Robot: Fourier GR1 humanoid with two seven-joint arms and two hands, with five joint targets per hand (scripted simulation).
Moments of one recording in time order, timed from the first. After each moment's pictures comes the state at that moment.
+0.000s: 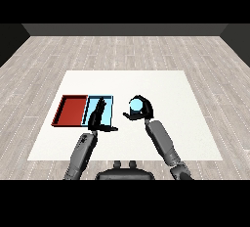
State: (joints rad) left arm -0.20 0.00 -0.17 -1.37 0.13 0.03 -0.34; right arm -0.46 0.00 0.22 -1.21 -0.16 -0.17 -0.29
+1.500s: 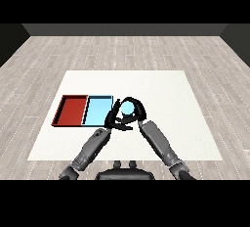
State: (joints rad) left arm -0.40 0.00 -0.45 -1.07 0.32 0.26 -0.38; right arm -0.50 0.00 0.38 -1.25 -0.20 -0.23 -0.30
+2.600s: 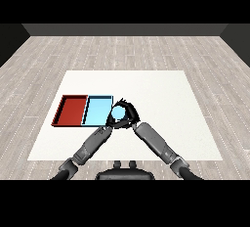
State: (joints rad) left arm -0.51 0.04 -0.55 -0.97 0.23 0.45 -0.40; right arm -0.56 -0.02 0.56 -1.22 -0.25 -0.34 -0.31
